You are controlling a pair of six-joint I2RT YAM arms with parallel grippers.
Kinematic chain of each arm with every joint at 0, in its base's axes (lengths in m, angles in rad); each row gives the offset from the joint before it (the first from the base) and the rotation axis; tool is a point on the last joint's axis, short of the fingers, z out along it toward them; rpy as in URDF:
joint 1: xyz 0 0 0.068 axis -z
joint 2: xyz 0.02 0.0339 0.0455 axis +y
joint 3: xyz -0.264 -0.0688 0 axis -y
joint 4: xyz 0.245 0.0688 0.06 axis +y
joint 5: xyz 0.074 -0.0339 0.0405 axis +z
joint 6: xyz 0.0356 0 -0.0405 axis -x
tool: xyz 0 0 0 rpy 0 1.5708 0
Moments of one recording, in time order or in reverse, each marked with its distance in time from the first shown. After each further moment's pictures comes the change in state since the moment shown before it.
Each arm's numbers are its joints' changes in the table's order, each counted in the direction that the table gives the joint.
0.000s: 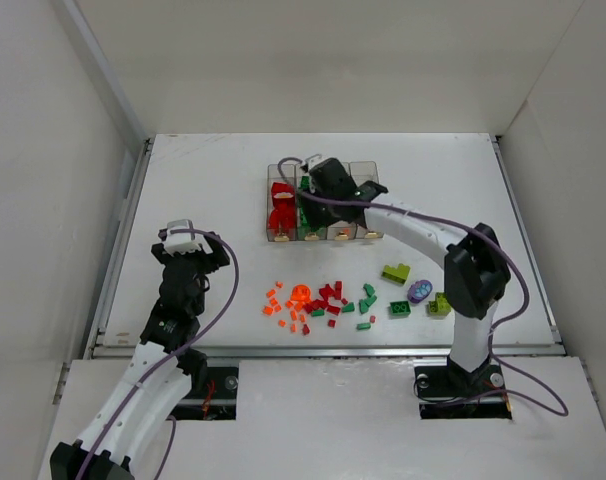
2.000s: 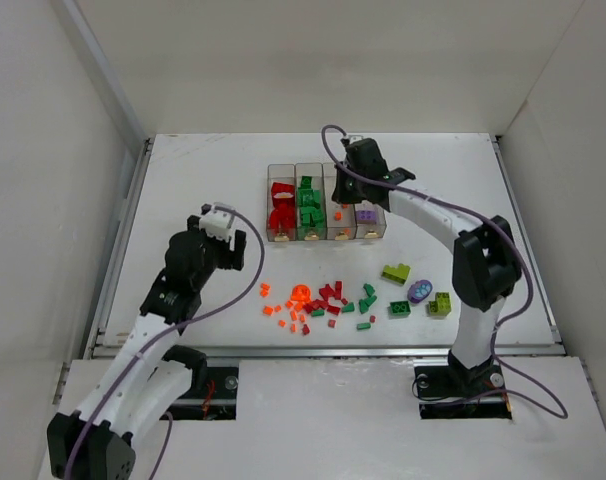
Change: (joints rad) left arm -0.016 0.177 0.169 0.148 -0.390 -0.232; right arm 0.141 -0.076 -0.111 -0.166 0.166 -0.193
